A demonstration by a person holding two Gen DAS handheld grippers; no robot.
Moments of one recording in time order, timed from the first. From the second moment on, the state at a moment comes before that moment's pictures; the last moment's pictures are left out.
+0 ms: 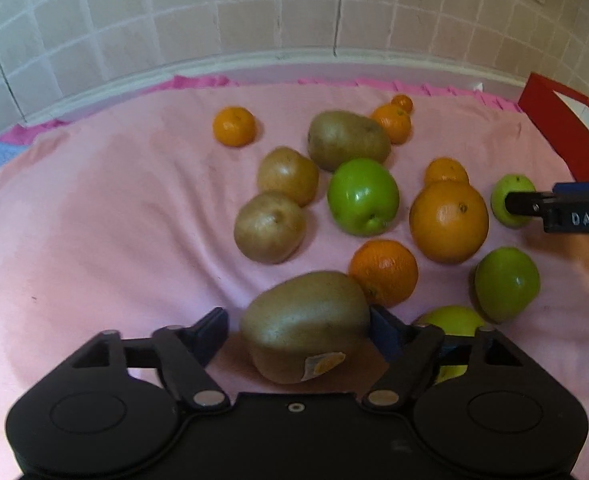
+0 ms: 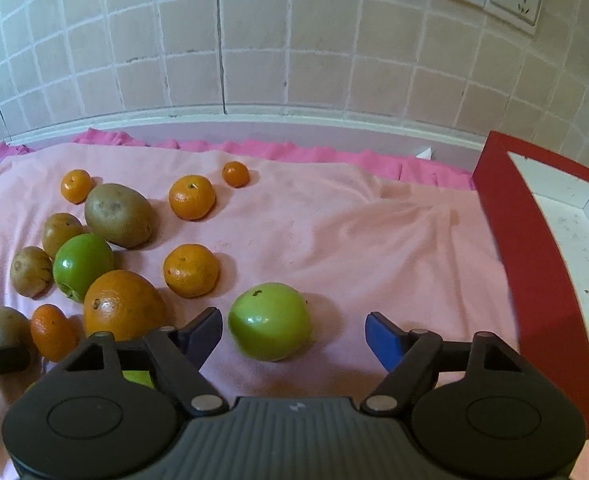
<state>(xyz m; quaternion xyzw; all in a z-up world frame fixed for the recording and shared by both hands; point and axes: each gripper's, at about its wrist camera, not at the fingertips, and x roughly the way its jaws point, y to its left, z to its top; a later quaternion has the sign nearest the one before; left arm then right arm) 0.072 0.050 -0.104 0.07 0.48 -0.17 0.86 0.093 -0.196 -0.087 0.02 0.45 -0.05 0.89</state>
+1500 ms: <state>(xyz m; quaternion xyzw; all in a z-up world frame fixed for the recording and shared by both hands) 0.120 -0.118 0.131 0.13 0.22 -0.33 0.91 -0.096 -0.383 0.068 0.11 0.29 -0.31 0.90</state>
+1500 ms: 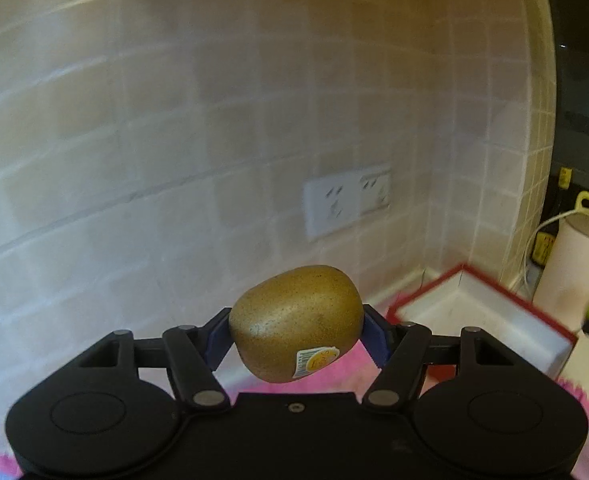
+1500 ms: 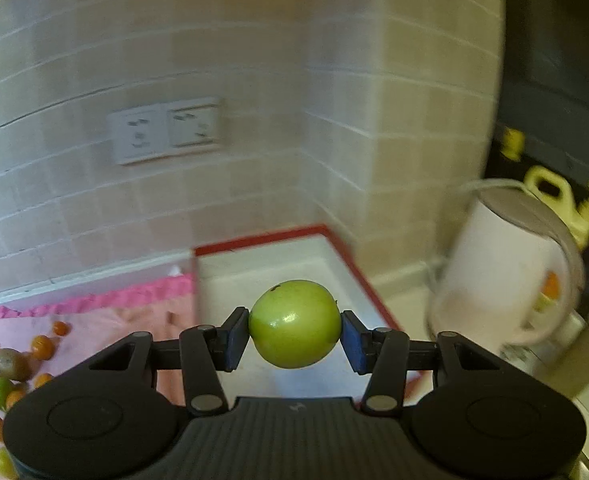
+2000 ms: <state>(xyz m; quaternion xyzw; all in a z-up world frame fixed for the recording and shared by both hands) 0.143 -0.361 -0.034 0.03 0.42 -0.45 0.78 -0.044 -0.469 -0.040 0.24 0.38 -0.27 0.85</state>
